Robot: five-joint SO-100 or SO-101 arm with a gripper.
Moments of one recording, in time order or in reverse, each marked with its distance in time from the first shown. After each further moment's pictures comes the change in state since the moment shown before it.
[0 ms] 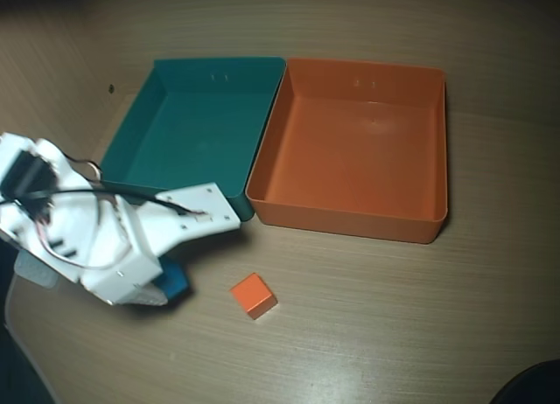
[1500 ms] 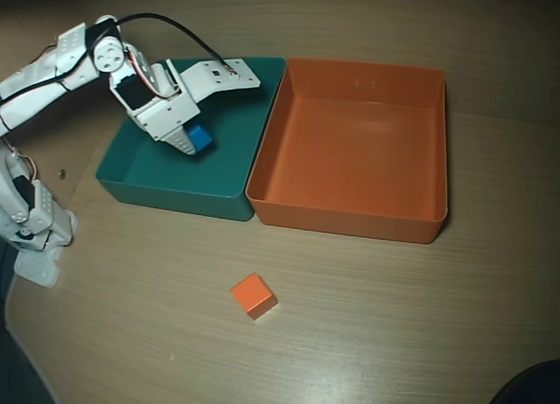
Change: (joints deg) arm -43.4 -12.2 -8.5 0.6 47.8
